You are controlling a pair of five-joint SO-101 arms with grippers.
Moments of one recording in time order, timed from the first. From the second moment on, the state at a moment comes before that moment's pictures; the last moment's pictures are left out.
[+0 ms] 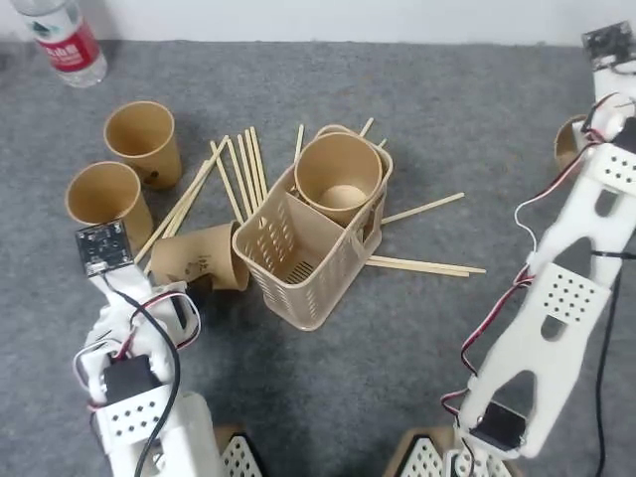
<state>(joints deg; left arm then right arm) -26.9 -79.0 86.6 51.9 0.9 23.1 64.9 -90.6 80.8 37.0</state>
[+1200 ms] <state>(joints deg) -26.9 -79.0 86.6 51.9 0.9 16.9 60.7 -93.5 94.6 31.6</state>
